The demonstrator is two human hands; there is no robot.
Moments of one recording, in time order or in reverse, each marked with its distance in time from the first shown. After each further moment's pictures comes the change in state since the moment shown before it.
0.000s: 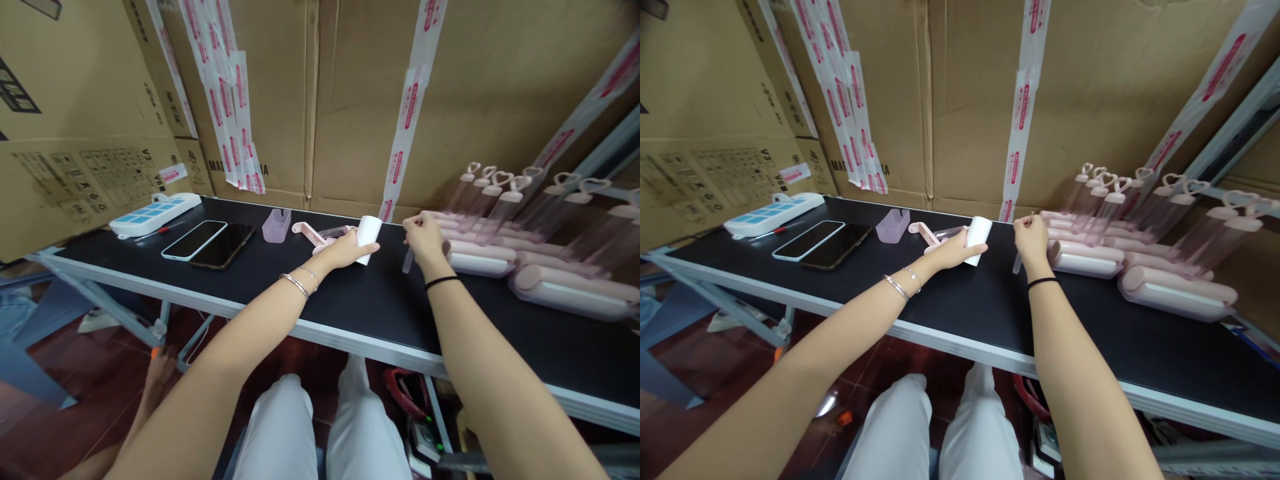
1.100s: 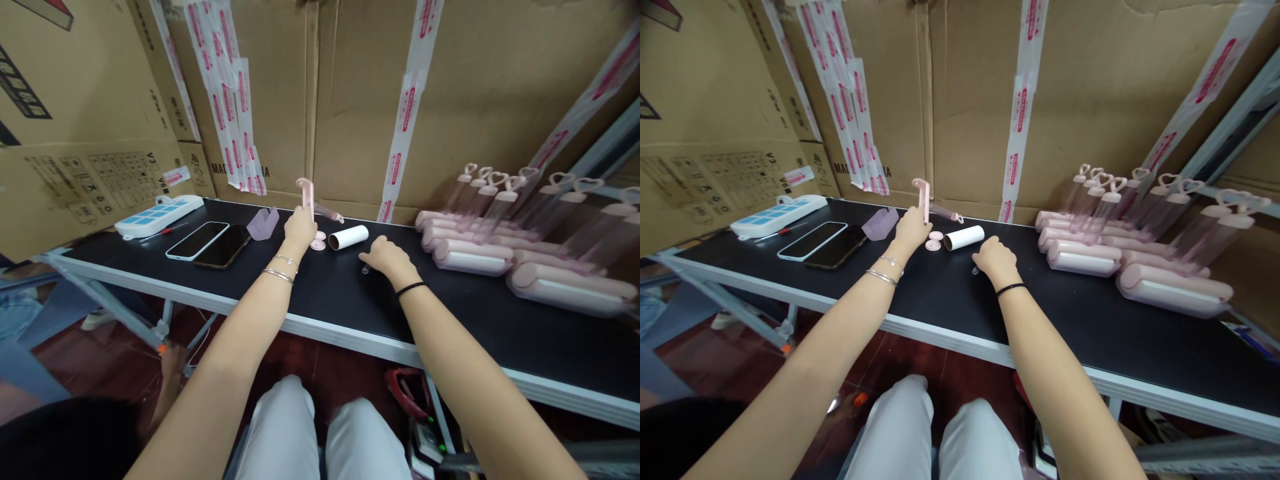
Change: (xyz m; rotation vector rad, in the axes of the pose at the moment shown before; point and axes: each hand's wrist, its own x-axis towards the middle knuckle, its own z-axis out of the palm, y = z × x) left_hand -0.005 -0.034 -0.058 0.328 0.401 -0.316; right_hand -0.064 -0.074 0.014 -0.708 -0.540 0.178
